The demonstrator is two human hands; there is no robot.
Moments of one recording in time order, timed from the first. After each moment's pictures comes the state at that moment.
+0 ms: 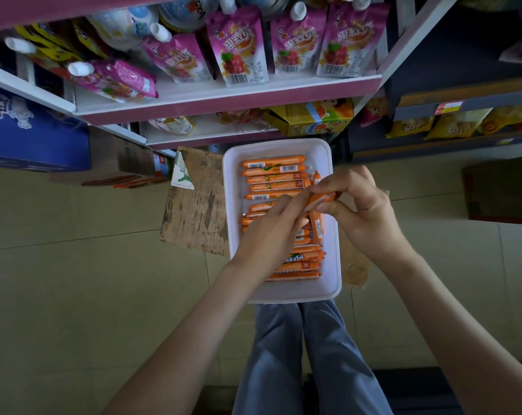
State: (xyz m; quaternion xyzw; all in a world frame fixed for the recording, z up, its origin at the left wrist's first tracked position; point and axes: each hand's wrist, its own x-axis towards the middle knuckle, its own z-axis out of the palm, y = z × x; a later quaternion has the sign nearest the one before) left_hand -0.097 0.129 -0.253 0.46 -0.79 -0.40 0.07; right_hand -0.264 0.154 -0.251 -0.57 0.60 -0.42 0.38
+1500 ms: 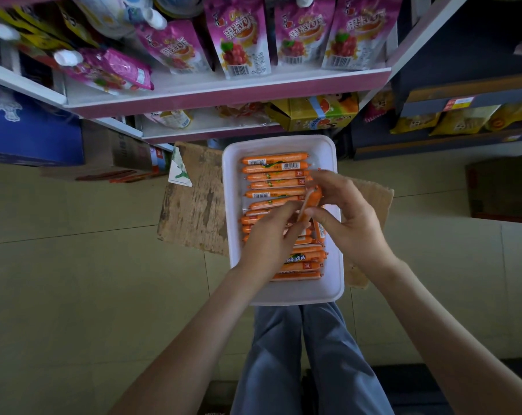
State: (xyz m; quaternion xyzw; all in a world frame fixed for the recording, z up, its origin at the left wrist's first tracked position) left_hand -0.096 0.135 -0.287 0.52 -0.69 -0.49 0.12; right_hand -0.247 0.161 -0.273 -0.50 0.59 -0.42 0.47
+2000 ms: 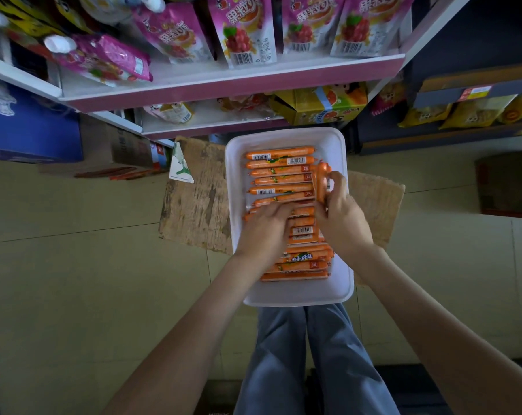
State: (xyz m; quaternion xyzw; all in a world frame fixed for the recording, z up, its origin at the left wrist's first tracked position) left_hand -0.076 0.130 -0.335 0.50 -0.79 -0.35 -0.03; right_hand -0.232 0.159 -0.338 -0.48 0.76 -0.17 0.39
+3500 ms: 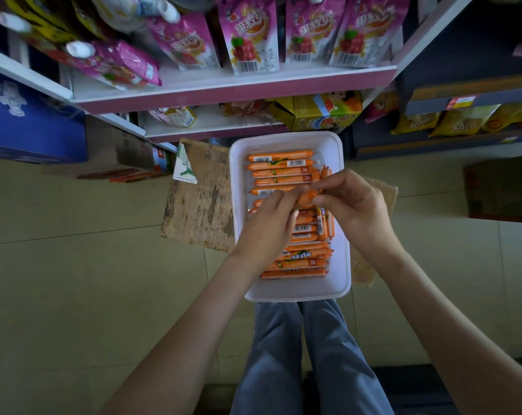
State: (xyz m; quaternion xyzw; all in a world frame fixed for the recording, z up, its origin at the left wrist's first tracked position) left_hand -0.075 0.126 -0.297 0.48 -0.78 -0.39 0.09; right_hand -0.236 0.152 -0.259 -0.41 0.61 -0.44 0.52
